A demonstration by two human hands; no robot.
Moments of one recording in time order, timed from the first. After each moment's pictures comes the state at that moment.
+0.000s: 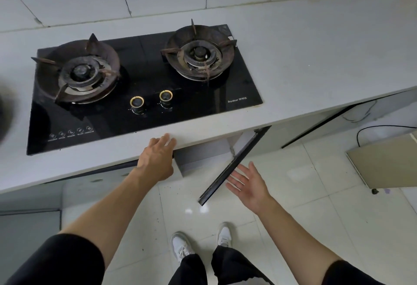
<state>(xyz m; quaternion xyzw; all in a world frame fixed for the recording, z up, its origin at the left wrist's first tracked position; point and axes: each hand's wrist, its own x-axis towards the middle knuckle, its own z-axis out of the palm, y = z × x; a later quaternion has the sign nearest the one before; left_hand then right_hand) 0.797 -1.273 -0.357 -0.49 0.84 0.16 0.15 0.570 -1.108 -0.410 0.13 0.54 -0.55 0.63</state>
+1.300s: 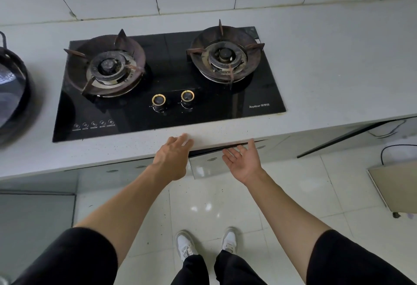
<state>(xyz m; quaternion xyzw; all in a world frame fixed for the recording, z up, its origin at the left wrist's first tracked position) 0.798 -1.277 -0.350 -0.48 0.84 0.17 0.18 0.597 -1.216 -0.385 0.16 0.50 -0.57 0.63</state>
